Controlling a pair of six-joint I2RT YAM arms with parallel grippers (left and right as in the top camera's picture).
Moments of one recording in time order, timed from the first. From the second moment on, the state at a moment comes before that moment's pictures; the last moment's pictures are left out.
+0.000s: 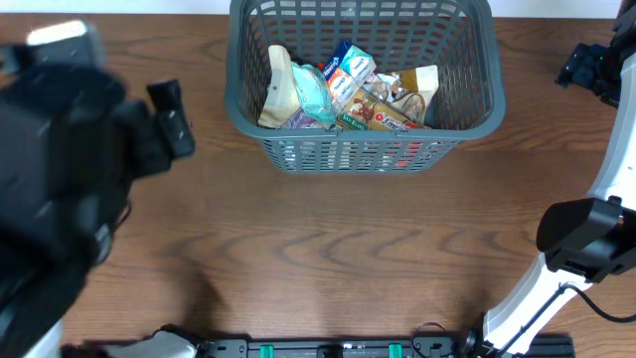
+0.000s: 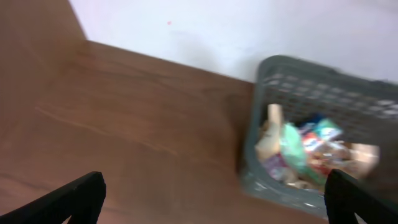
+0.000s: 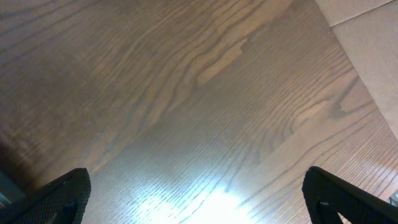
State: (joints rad) left arm -0.45 1.39 2.45 -1.70 -0.48 -0.48; right arm -0.32 2.07 2.33 -1.49 0.31 0.28
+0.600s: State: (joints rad) left arm -0.45 0.92 2.43 -1.70 -0.21 -0.51; right arm -0.32 2.07 2.33 -1.49 0.31 0.28
